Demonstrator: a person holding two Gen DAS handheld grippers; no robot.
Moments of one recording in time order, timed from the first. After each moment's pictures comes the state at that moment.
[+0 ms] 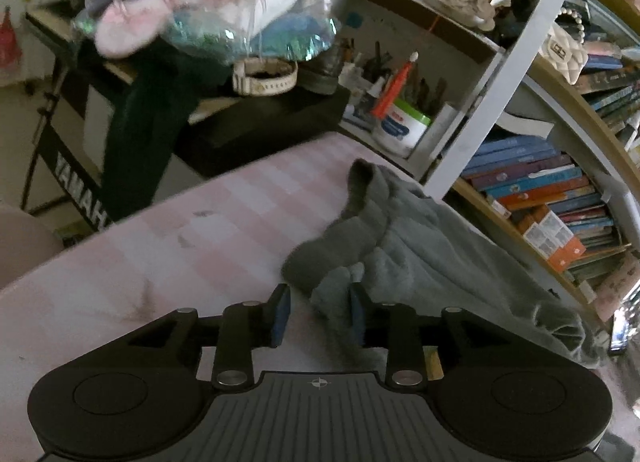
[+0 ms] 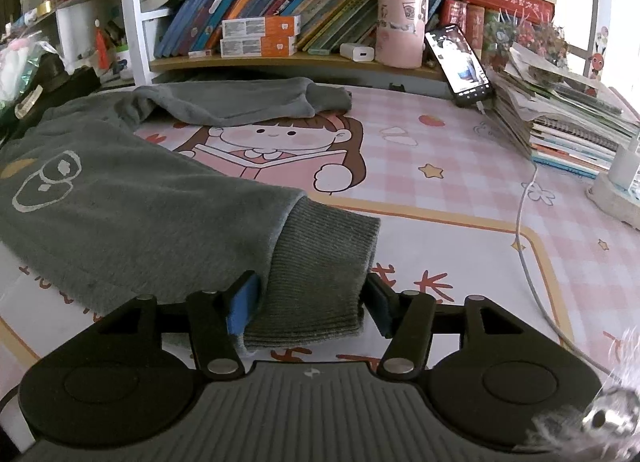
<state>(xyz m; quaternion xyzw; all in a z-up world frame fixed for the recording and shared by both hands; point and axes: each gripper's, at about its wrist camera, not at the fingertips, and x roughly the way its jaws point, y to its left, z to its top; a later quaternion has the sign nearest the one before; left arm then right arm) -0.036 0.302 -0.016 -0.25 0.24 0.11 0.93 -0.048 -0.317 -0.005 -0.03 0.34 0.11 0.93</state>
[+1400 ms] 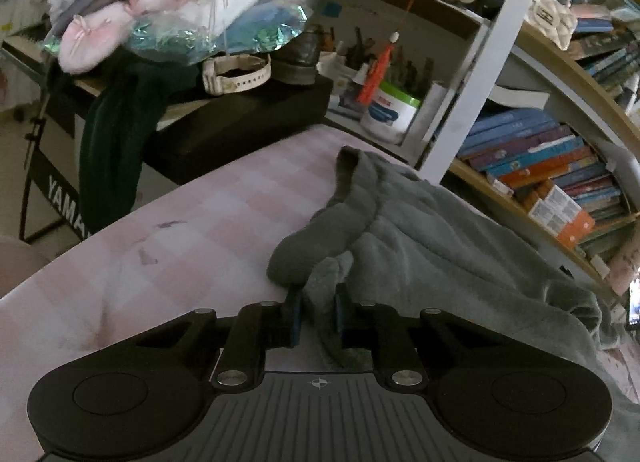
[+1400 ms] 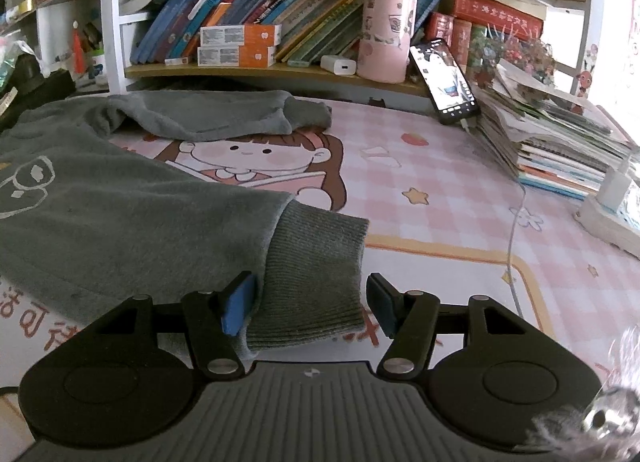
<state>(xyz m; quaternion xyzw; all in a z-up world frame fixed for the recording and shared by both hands) -0.002 0.288 -0.024 -0.22 0.27 0.10 0.93 -0.022 -0.308 -0.007 -0.06 0.32 0.08 0.94</state>
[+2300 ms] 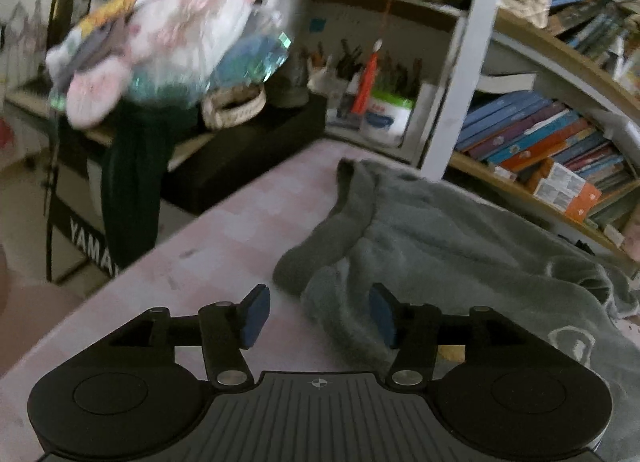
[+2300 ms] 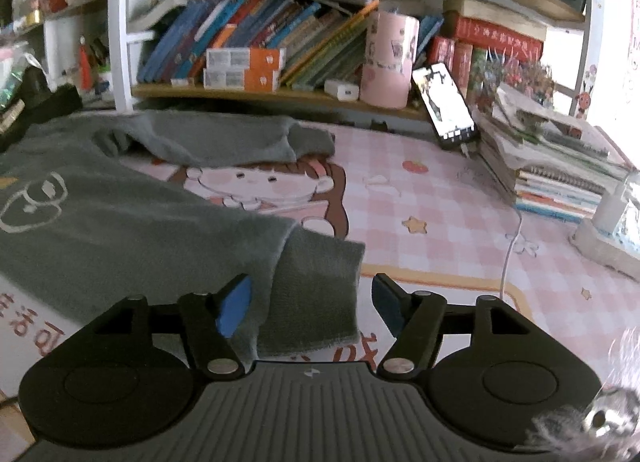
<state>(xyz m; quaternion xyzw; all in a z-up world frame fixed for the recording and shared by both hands) -0.026 0.264 0.003 -0.14 0.25 0.12 0.95 -0.032 -0.307 0.016 -0.05 0.29 0.09 0.95</state>
